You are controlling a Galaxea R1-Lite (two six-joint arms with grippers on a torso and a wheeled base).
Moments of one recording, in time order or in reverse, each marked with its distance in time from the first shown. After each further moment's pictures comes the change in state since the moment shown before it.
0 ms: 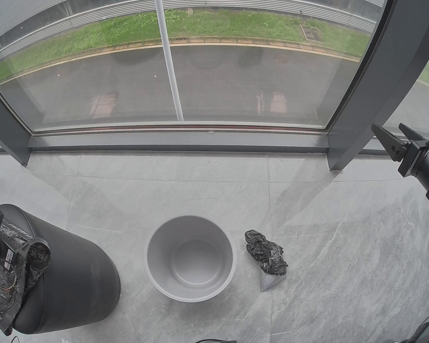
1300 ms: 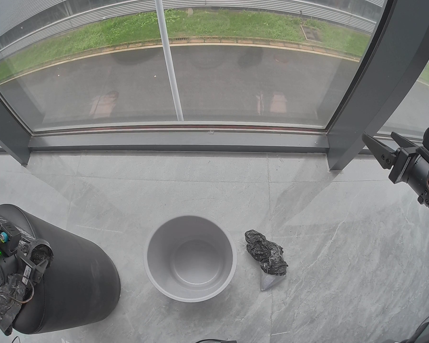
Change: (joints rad) left arm -0.021 0.063 0.163 -0.150 -0.049 -0.053; right arm 0.002 0.056 0.008 0.000 0.001 0.001
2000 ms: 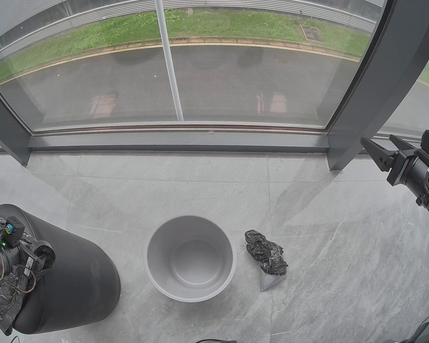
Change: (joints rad) left arm 0.088 0.137 0.001 -0.098 0.009 0.008; right arm -0.001 0.010 0.008 -0.004 0.001 0.000
